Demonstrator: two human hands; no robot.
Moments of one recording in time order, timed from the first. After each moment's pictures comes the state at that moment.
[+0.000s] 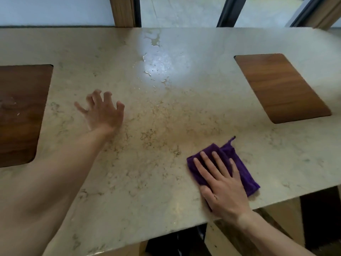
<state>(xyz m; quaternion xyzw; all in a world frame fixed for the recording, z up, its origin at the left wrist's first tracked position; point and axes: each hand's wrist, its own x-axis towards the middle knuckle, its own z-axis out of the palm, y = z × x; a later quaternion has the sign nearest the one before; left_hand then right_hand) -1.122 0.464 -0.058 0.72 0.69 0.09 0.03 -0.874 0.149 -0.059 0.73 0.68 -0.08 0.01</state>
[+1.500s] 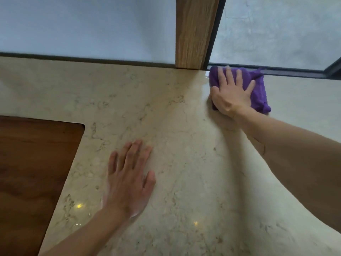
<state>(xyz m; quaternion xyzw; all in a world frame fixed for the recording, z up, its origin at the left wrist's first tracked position) -1.135 0.590 -0.078 0.77 0.63 0.06 0.03 -0.834 0.795 -0.055 0.75 0.64 -0.14 -0.02</state>
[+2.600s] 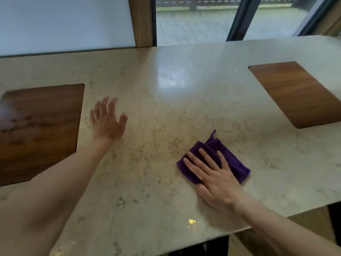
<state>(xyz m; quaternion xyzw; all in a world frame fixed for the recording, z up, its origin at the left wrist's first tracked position) -1.203 0.490 -0.053 0.77 0.61 0.17 0.12 -0.937 0.220 -0.056 0.66 0.74 -0.10 0.03</state>
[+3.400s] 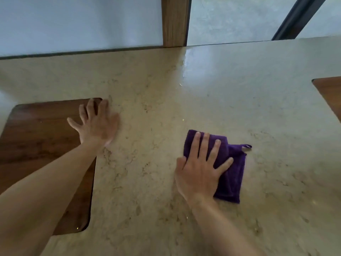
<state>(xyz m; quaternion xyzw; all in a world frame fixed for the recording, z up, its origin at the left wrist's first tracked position) -1.263 0.632 -0.062 0.67 0.73 0.02 0.09 -1.055 0.439 -0.074 0.87 0.48 -0.08 -0.05</state>
